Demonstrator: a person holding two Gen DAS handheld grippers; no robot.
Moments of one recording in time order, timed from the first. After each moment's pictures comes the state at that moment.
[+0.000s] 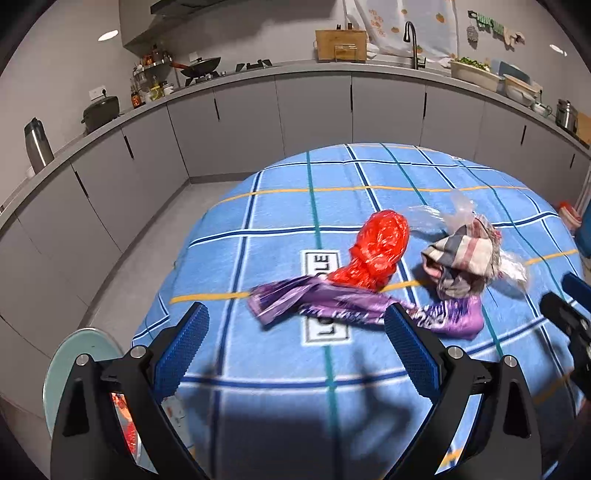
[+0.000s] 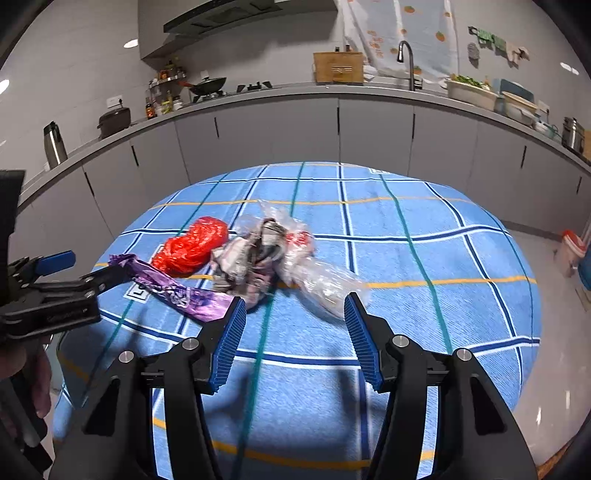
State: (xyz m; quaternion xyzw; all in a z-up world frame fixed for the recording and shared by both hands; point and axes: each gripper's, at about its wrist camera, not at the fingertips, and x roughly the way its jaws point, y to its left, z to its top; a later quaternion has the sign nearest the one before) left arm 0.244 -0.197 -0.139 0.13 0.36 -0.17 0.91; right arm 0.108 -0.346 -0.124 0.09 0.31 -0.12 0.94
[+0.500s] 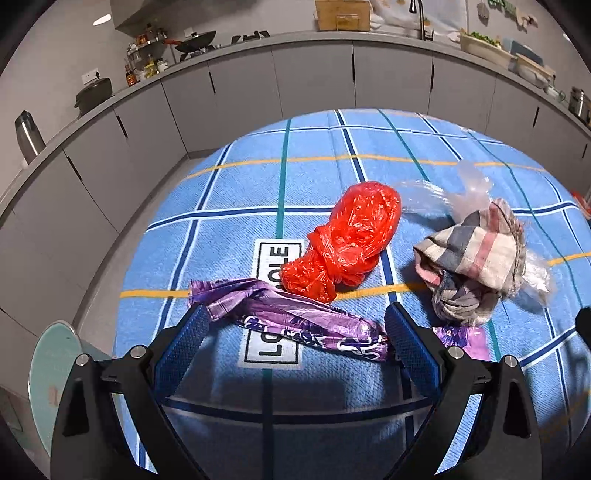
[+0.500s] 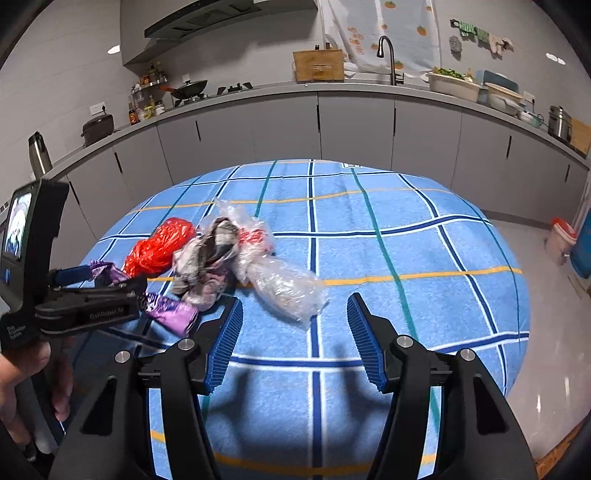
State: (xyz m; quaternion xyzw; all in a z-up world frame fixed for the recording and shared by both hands) left arm 0.267 -0.245 -0.170 0.14 0.41 -0.15 0.89; right arm 0.106 -0.376 -0.129 0.10 0.31 -0.15 0.93
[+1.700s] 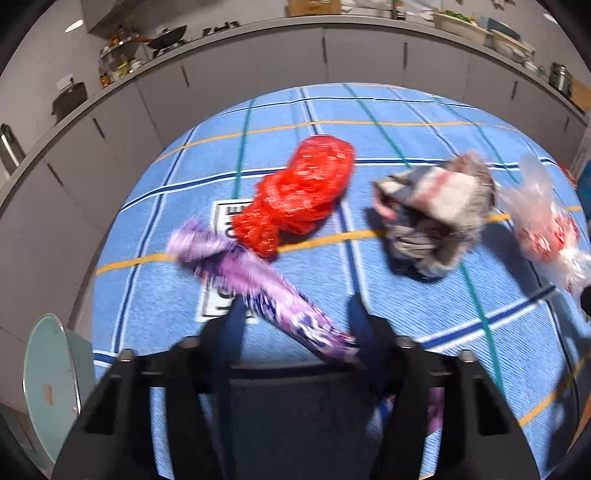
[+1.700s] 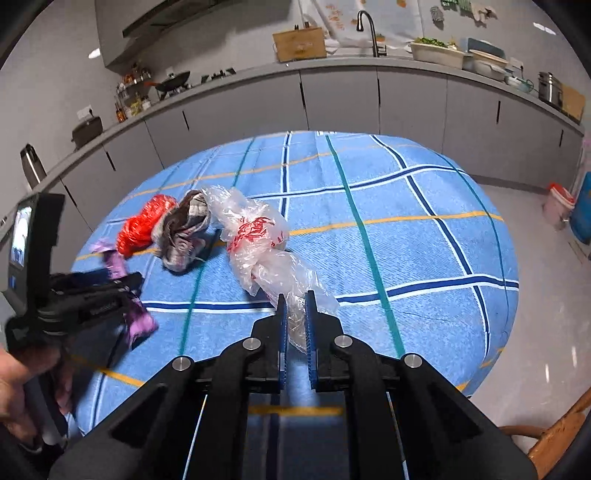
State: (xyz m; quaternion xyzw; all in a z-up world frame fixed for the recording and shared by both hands) left arm 0.237 -0.256 -0.184 0.16 0.43 -0.20 0.87; right arm 0.059 -0.389 -0.140 0.15 0.34 -0.15 0.92
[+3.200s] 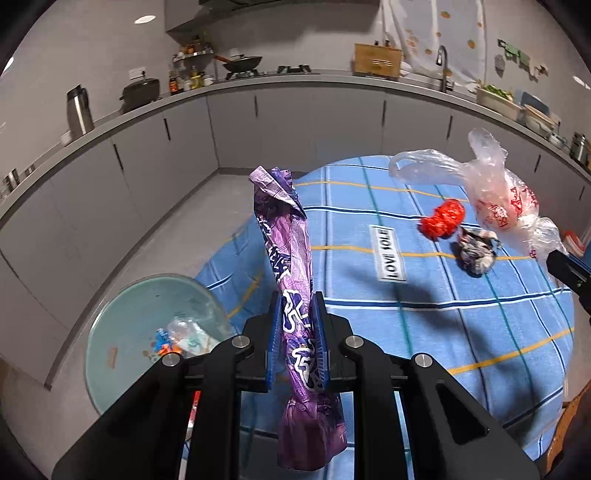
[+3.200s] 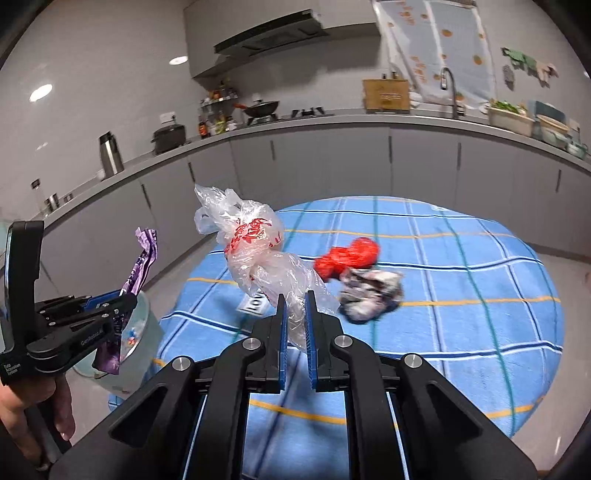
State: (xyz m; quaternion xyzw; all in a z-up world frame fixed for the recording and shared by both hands) left arm 0.187 -0.072 -0.103 0.07 0.36 -0.13 0.92; right arm 0.085 -0.252 -0.070 0.08 0.26 -0.03 0.96
